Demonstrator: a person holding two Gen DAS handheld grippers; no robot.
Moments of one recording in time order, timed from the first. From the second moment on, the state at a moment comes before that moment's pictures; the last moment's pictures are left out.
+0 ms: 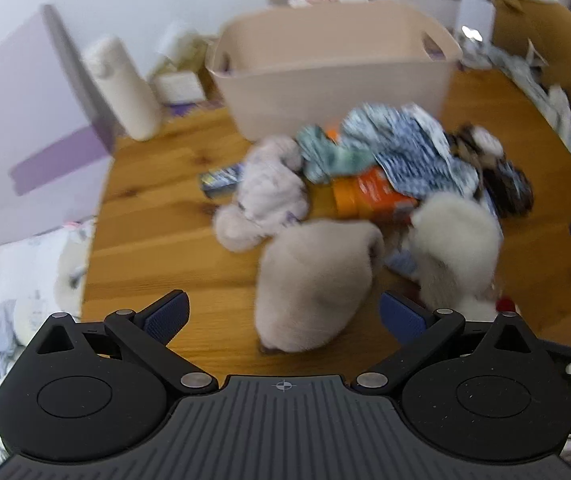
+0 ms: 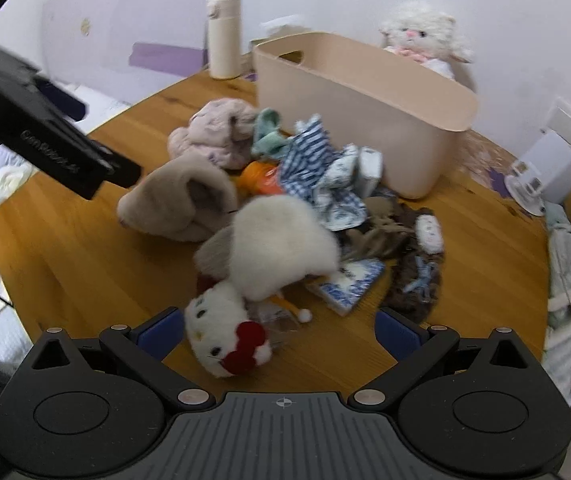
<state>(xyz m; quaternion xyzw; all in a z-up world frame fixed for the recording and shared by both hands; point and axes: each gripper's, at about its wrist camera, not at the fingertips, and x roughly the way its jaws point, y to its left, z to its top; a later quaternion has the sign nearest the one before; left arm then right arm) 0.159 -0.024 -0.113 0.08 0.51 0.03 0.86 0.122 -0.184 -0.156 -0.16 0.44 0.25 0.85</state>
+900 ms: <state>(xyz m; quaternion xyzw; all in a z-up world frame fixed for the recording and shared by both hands) 0.229 -0.012 -0.200 0.12 0.57 -0.10 0.80 0.140 -0.117 -0.218 -0.19 0.54 0.25 0.78</state>
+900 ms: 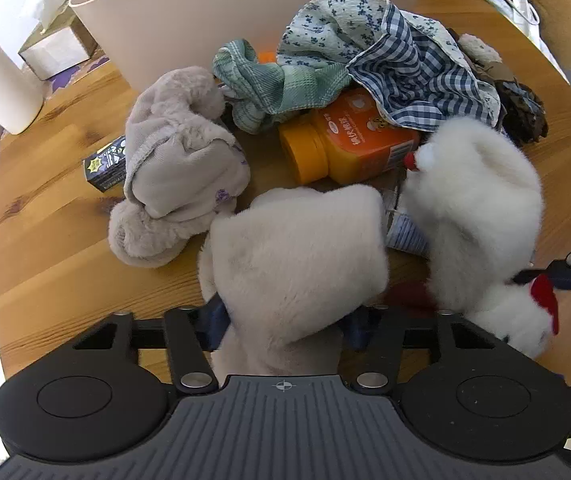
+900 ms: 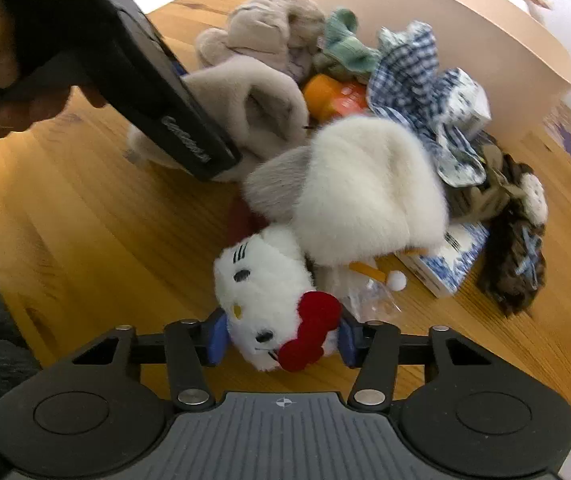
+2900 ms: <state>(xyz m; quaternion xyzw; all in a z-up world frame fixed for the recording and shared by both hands) 0.285 0.008 -0.025 0.14 0.37 -0.08 0.92 0.245 -0.195 -0.090 -0.06 0.38 0.21 0.90</state>
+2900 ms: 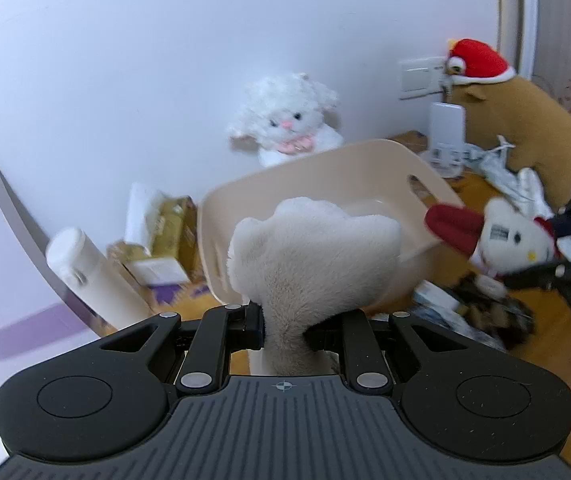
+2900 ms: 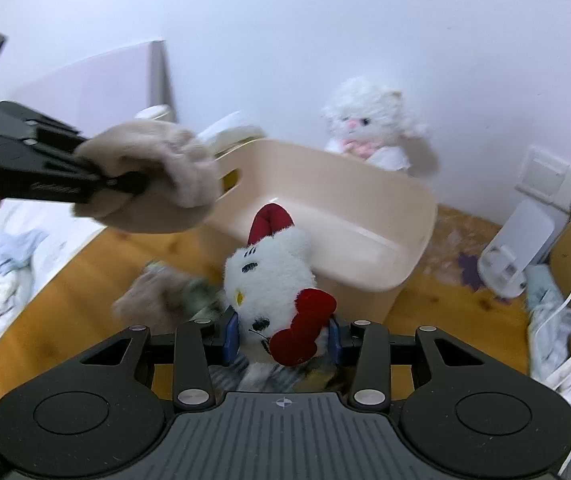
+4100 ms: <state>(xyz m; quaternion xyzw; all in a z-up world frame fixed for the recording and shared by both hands) 0.425 -0.014 -0.122 0.11 0.50 -0.06 0.86 0.374 -0.210 -0.155 0.07 0.47 0.11 0.88</state>
